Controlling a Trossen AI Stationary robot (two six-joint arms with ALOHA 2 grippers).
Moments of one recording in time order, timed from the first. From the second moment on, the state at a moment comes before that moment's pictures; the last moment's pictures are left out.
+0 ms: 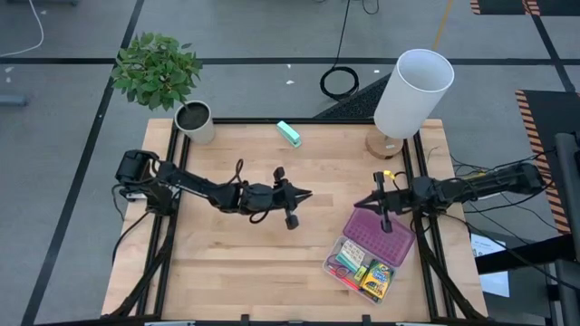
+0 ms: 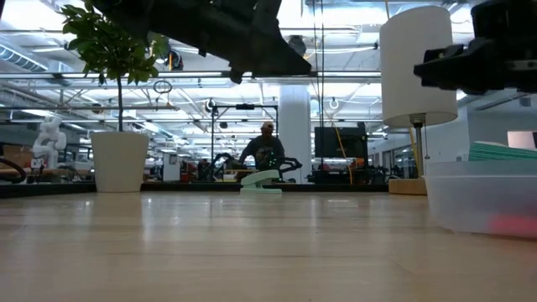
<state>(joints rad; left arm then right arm) -0.13 1.71 0.94 0.54 -0.38 -0.01 0.12 0.48 0.03 0.38 -0.03 -0.36</state>
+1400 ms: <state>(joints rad) -0.13 1.41 0.59 0.71 -0.32 0.03 0.08 0.00 0.02 0.14 0.04 -0.35</state>
